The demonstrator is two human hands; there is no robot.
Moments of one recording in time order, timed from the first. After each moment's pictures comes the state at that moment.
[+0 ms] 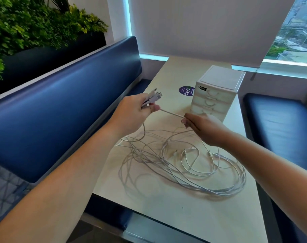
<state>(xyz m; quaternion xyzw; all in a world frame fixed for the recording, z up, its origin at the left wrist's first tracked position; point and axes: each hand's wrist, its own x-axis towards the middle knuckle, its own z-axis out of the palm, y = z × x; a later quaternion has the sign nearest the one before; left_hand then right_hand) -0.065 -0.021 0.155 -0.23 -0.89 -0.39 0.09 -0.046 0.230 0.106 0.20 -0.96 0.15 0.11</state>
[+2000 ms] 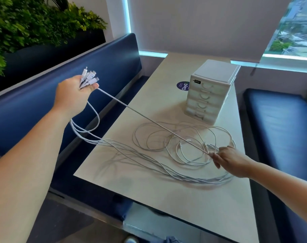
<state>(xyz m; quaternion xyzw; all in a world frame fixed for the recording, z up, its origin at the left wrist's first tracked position) -0.086 -0.118 0.164 -0.02 -0.92 -0.32 0.21 0.029 0.325 0.012 0.13 -0.99 0.07 -0.07</state>
